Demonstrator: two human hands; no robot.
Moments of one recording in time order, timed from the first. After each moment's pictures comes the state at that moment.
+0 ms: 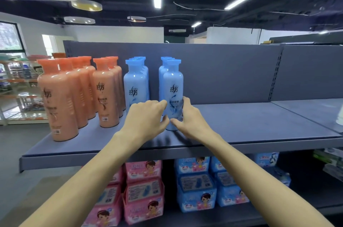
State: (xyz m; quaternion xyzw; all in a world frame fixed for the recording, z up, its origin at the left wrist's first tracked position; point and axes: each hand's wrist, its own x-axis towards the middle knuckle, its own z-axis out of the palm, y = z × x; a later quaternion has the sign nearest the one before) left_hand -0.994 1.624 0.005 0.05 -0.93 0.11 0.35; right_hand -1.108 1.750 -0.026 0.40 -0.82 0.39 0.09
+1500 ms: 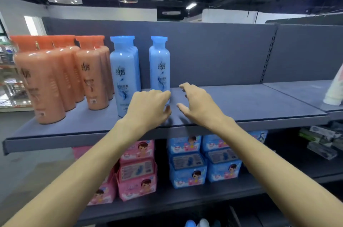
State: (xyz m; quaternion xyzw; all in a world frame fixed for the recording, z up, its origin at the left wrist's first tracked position) left_hand -1.005 1.650 -0.015 0.03 -0.94 0.13 0.32; right_hand -1.097 1.799 -0.019 0.40 -0.87 0.22 0.19
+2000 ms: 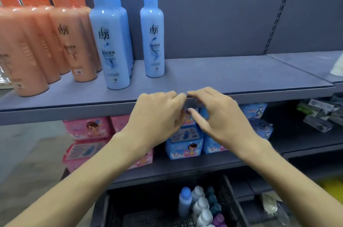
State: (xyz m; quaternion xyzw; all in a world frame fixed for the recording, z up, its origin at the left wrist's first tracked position) left_hand -0.963 1.705 -0.062 -0.07 -0.93 0.12 0.35; right_hand -1.040 1.873 -0.072 0.44 -0.84 0.23 0.23
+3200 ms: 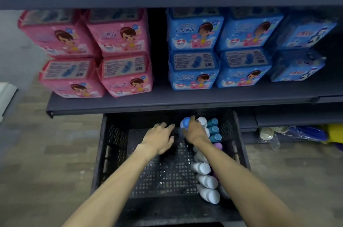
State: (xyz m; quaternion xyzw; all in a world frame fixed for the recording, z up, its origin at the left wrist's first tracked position) left_hand -0.949 1.723 -0.419 0.12 -0.95 -0.15 -0.24; right_hand -1.058 1.847 -0.477 0.16 -0.92 0.14 -0.32
